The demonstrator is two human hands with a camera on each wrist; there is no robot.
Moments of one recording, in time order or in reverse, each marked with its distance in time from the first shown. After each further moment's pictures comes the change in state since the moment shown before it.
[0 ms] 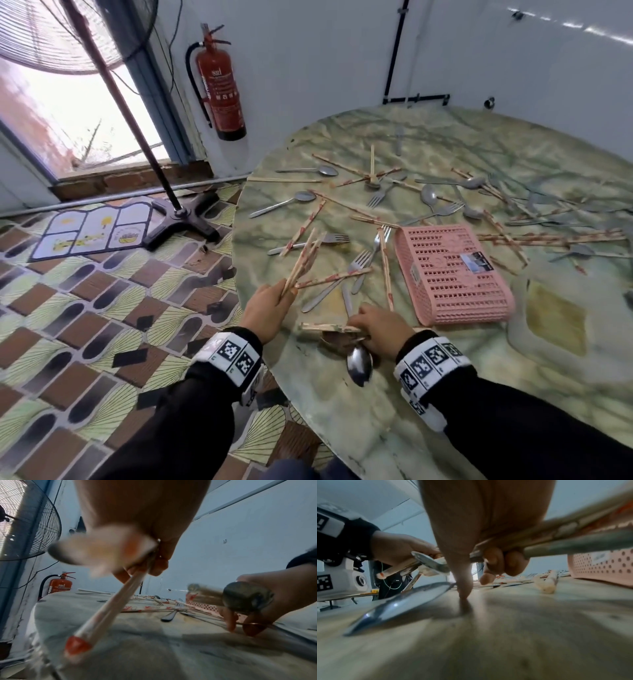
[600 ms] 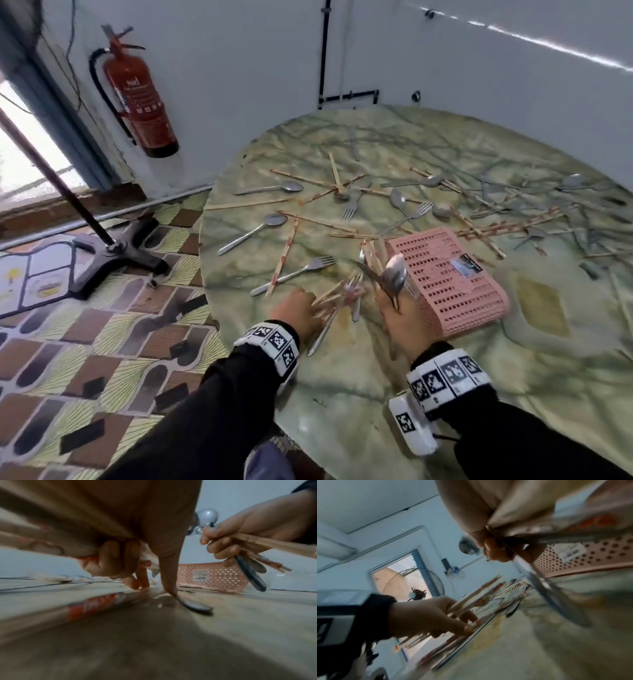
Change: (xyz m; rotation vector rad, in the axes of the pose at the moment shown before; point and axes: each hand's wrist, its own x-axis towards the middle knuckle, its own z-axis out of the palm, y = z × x) left_hand 0.096 0.020 0.012 0.380 -0.331 0.128; right_hand 0.025 -0.012 -0.025 0.841 0.712 0.457
